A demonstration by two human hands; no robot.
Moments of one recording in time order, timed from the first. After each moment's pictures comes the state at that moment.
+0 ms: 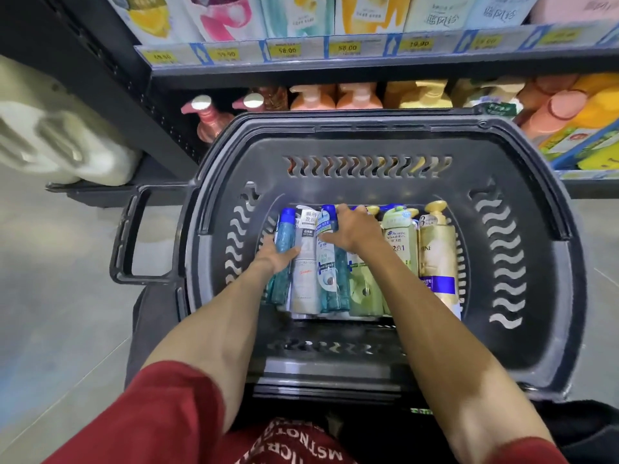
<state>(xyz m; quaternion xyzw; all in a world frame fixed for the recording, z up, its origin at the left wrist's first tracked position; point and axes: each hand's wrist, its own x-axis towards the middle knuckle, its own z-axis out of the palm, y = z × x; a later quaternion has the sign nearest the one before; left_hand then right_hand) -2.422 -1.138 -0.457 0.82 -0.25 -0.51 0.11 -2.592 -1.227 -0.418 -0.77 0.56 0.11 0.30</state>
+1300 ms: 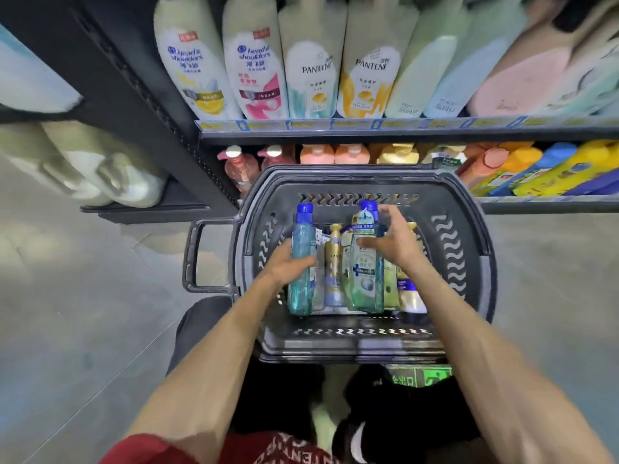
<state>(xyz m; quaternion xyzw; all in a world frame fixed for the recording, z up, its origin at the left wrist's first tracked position) -2.429 -1.115 -0.285 0.71 -0.31 -0.59 0.21 -2.655 -1.211 -0.278 -0.57 0.62 -0.16 0.51</state>
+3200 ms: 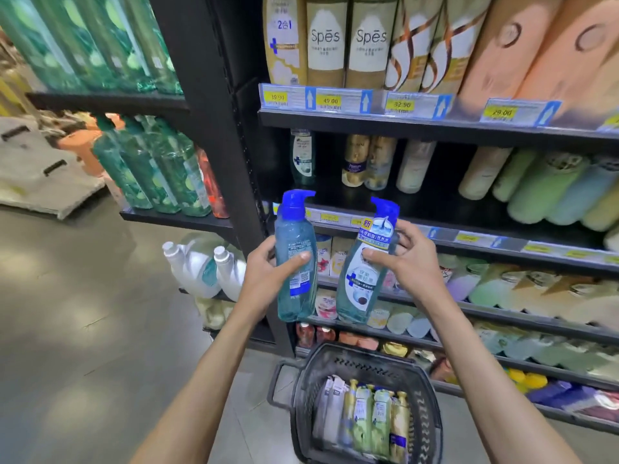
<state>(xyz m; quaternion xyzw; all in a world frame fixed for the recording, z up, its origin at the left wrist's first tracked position) -2.348 -1.101 0.395 0.59 -0.39 -0.32 0.63 -2.565 -1.232 0.406 -0.60 0.36 -0.41 0.58</state>
